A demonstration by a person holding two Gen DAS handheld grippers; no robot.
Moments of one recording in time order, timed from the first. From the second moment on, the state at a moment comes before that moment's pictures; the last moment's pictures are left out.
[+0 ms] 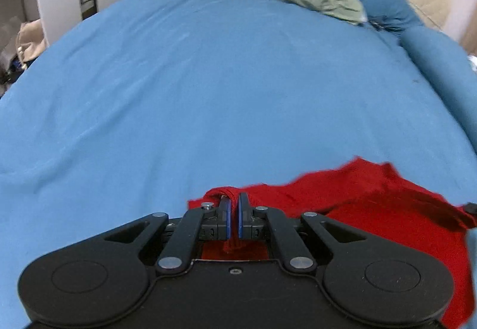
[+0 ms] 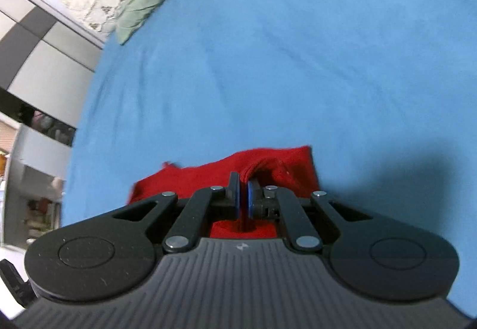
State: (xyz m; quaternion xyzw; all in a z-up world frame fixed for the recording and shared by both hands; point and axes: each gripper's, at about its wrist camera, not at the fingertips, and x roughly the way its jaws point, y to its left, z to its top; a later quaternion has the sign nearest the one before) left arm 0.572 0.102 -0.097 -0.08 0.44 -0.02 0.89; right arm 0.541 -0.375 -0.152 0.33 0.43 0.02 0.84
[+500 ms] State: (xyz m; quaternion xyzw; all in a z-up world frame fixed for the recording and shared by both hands) left arm 0.519 0.076 -0.059 -0.03 0.41 -0.03 0.91; right arm 0.479 -0.328 -0.104 0.17 0.39 0.07 0.90
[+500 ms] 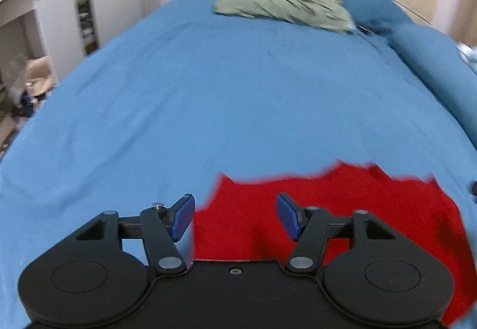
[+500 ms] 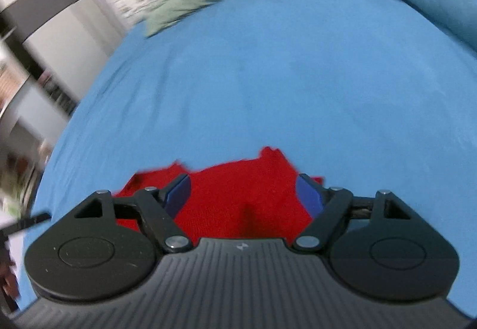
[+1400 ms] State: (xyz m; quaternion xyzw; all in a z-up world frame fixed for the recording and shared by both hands) left arm 0.484 -0.006 -0.077 -0.02 0.48 -0.07 0.88; right arm 0.409 -0.344 -0.105 0.13 0.38 -0.02 0.92
